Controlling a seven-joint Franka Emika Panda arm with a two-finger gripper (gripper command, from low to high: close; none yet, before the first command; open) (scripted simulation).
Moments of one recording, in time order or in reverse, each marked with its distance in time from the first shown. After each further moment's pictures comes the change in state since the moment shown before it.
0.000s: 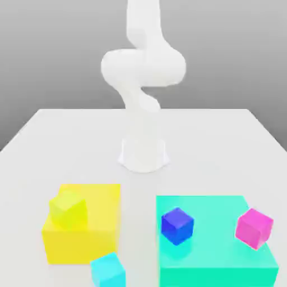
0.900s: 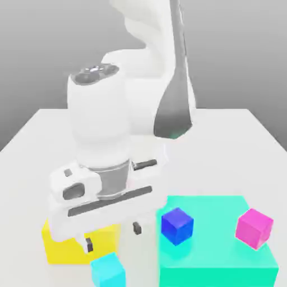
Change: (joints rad) arm 0.098 0.962 -0.210 -0.110 0.153 0.347 -0.699
